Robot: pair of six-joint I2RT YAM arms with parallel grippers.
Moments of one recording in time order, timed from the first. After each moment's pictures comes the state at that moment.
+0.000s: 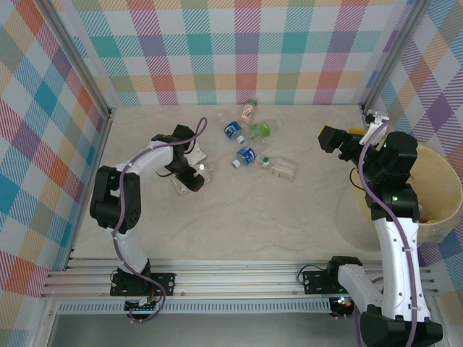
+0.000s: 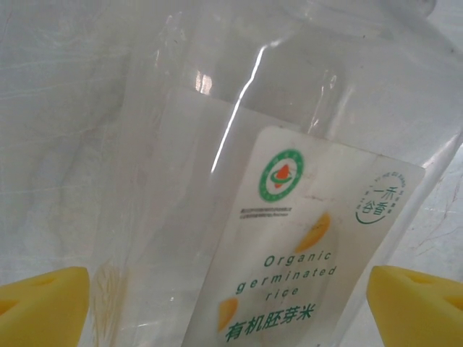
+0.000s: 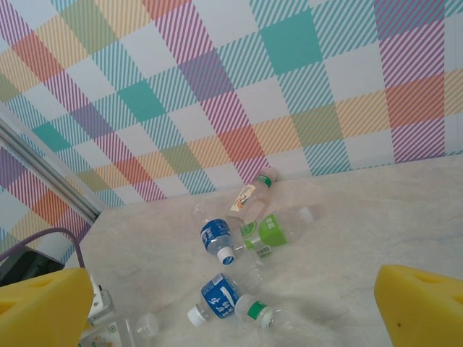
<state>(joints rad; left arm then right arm) -0.31 1.86 1.37 -0.89 0.02 0.41 -0.05 0.86 1.12 -0.44 -0.40 0.34</state>
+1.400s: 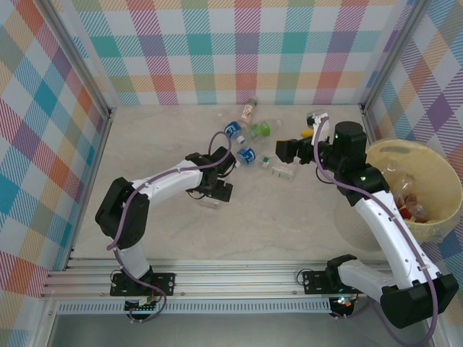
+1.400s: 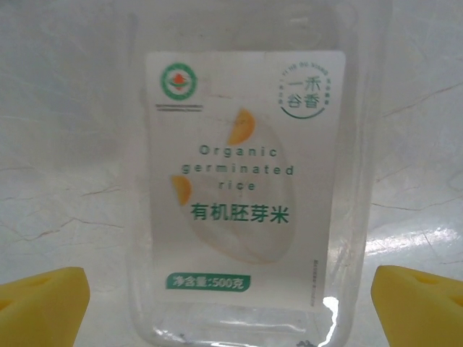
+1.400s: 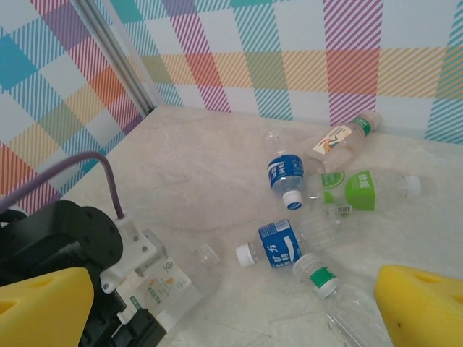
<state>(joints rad) -0.69 1.78 1.30 -0.89 -0.20 -0.43 0.31 1.04 1.12 -0.41 -0.34 0.16</state>
